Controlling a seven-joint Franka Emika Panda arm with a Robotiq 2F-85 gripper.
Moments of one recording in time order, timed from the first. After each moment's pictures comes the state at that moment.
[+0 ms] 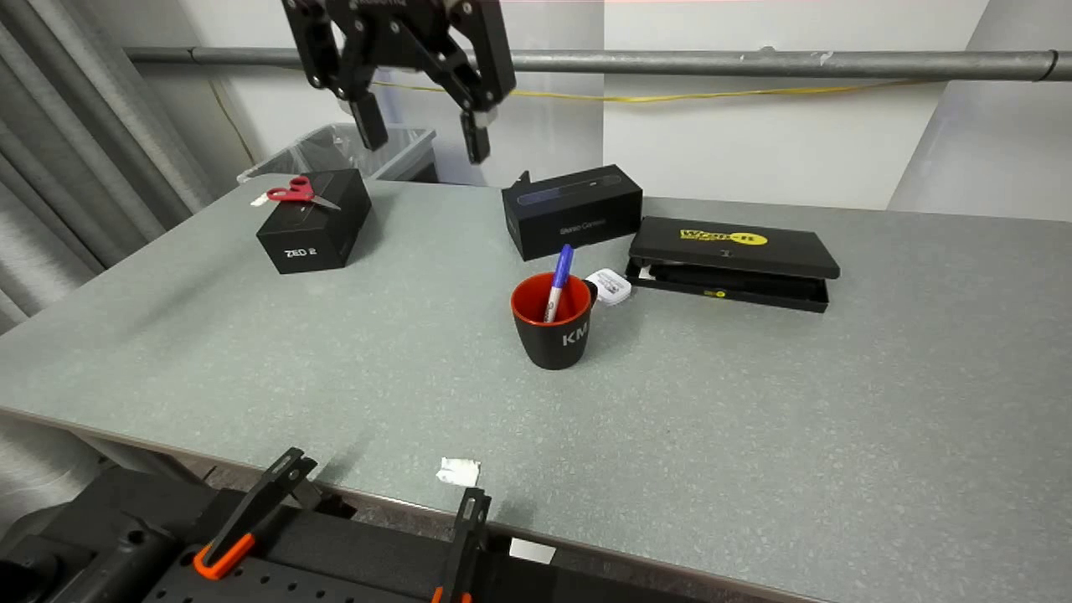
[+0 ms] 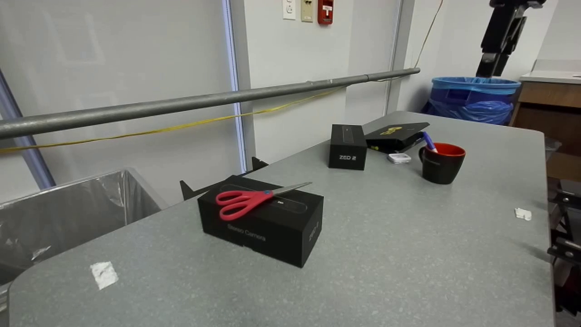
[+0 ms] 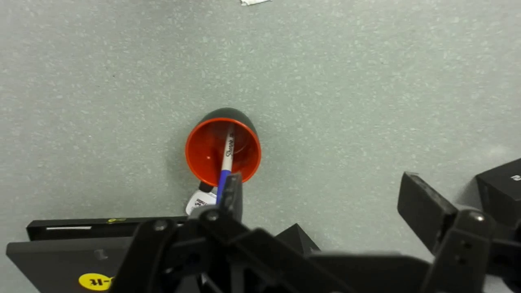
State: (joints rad) arm -0.08 -0.44 -0.06 -2.67 -0.01 2.28 -0.03
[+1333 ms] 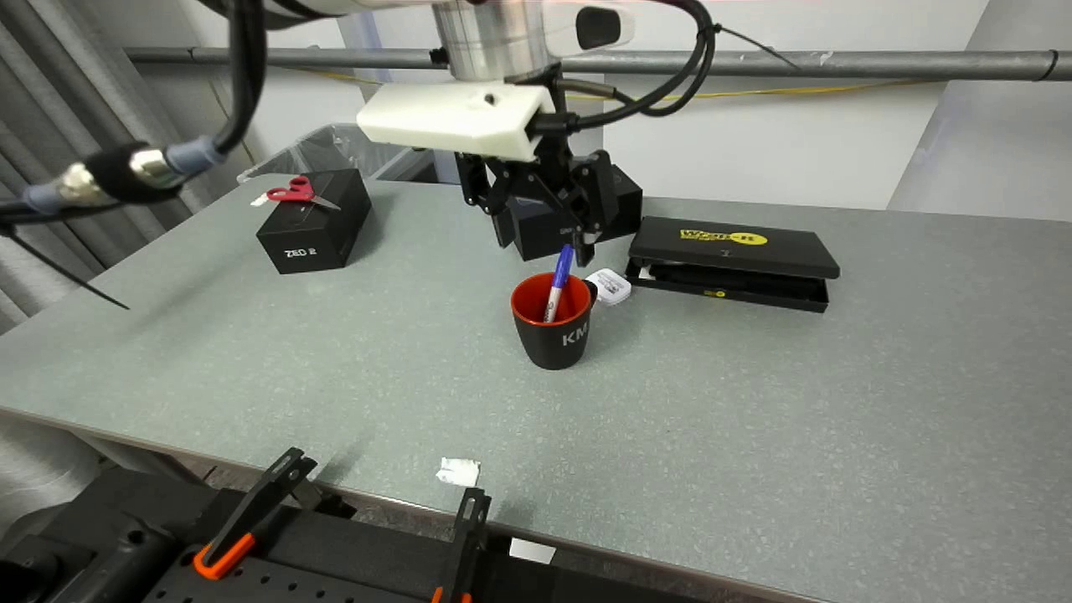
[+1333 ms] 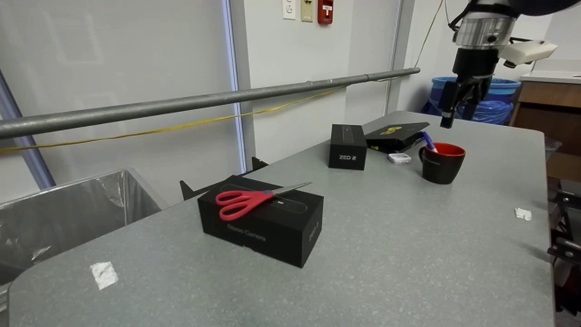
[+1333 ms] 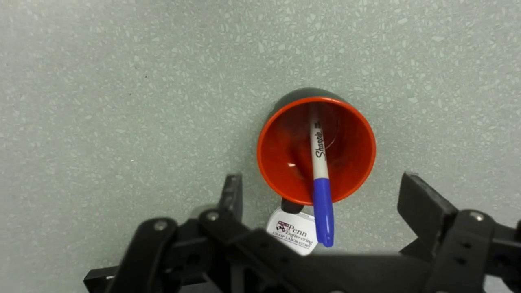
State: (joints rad) arm -0.17 -0.02 -0.09 -2.60 -0.16 2.63 0.19
